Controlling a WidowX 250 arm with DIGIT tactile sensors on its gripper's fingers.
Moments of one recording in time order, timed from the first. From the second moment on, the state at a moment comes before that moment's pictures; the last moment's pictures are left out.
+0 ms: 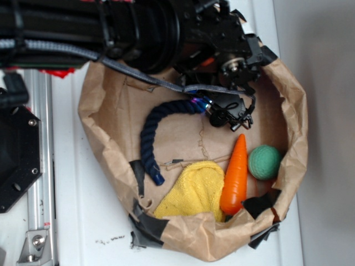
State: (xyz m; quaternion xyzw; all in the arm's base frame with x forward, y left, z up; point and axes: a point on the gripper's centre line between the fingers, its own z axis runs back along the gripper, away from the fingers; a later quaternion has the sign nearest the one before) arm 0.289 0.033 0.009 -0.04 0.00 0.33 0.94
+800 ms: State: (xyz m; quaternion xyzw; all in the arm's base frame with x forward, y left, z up) arm 0.275 0.032 0.019 -0.06 -0.02 0.25 0.97
